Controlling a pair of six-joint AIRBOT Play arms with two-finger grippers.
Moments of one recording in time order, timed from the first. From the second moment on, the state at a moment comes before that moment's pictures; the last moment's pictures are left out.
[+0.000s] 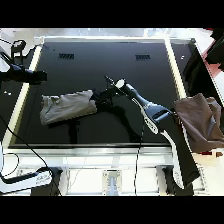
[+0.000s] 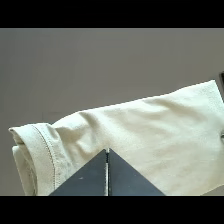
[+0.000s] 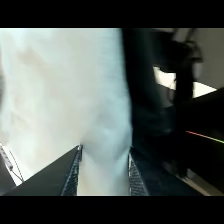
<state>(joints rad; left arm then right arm) 0.16 -1.33 1.45 1.36 -1.13 -1.32 0.51 -2.30 2.04 -0.56 1.00 1.60</state>
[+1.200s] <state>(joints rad) 0.16 -1.33 1.45 1.36 -1.13 -1.32 -0.14 -1.75 2.06 -0.94 1.27 1.67</state>
